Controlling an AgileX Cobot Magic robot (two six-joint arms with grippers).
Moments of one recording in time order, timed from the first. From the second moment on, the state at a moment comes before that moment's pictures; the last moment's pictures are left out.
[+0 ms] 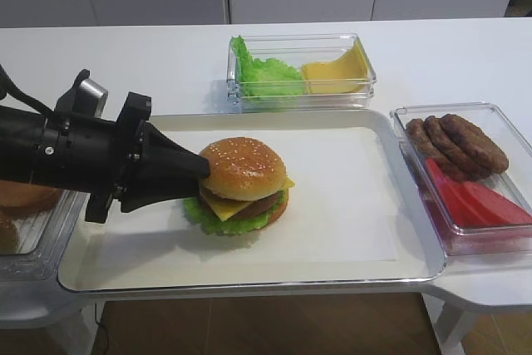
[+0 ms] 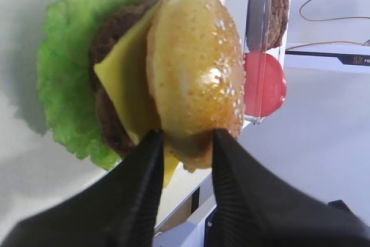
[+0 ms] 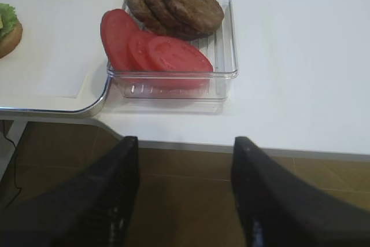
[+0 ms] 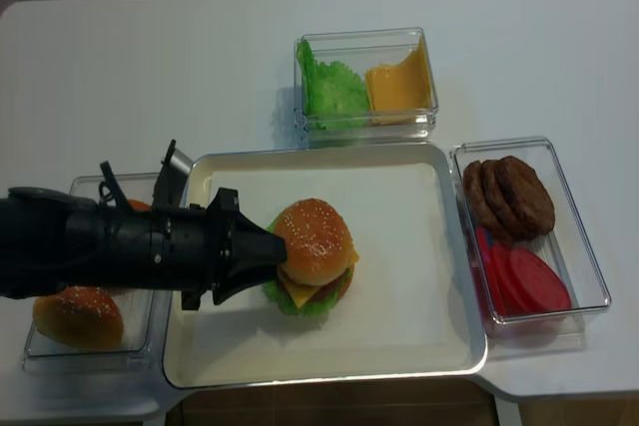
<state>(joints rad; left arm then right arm) -0.13 1.61 -0.70 -1.49 1.02 0.75 0.08 -0.02 -0.47 0.10 1.14 -0.04</state>
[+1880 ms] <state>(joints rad) 0.00 1.27 -0.75 -1.03 0.90 0.55 0.08 -0.02 -0.47 0.10 1.14 -0.04</state>
